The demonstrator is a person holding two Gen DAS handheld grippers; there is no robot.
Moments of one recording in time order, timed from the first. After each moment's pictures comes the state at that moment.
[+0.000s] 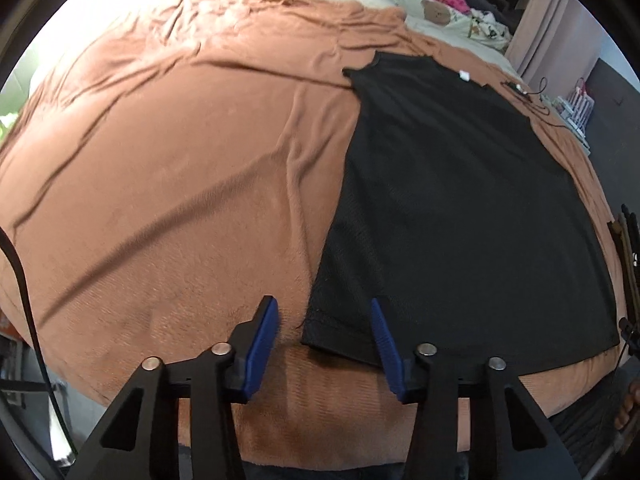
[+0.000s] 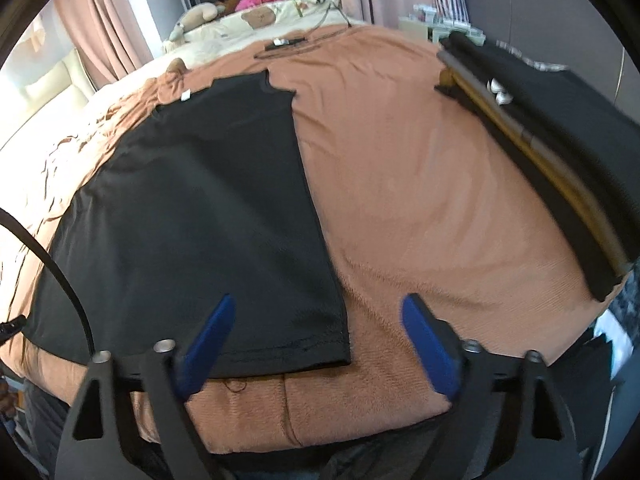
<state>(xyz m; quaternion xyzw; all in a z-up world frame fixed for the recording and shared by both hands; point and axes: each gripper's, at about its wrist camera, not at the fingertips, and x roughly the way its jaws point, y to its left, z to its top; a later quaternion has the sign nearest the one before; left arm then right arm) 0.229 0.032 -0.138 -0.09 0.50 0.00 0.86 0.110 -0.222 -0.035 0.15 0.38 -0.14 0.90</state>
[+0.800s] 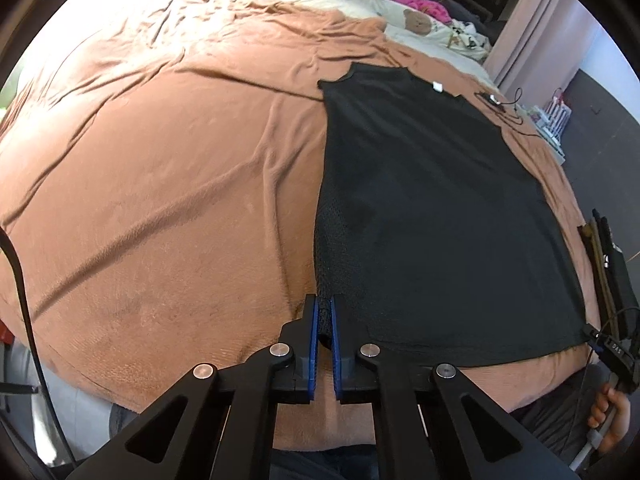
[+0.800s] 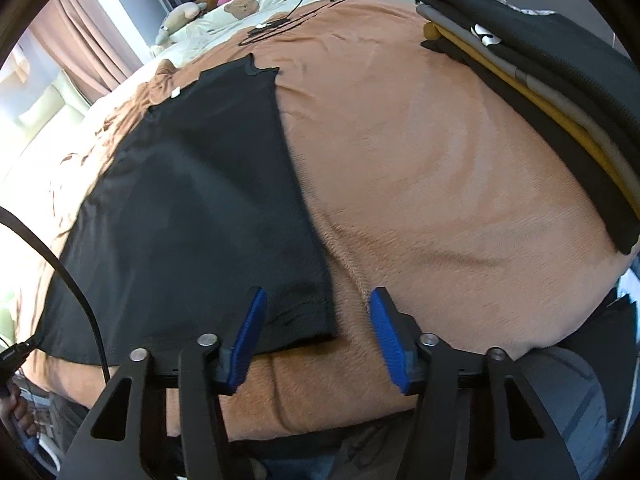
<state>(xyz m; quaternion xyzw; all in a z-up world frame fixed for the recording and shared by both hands) 0.216 0.029 -0.113 -0.12 0.48 -0.05 0.87 0.104 -0.246 -0.048 0.22 0.40 -0.12 0.88</state>
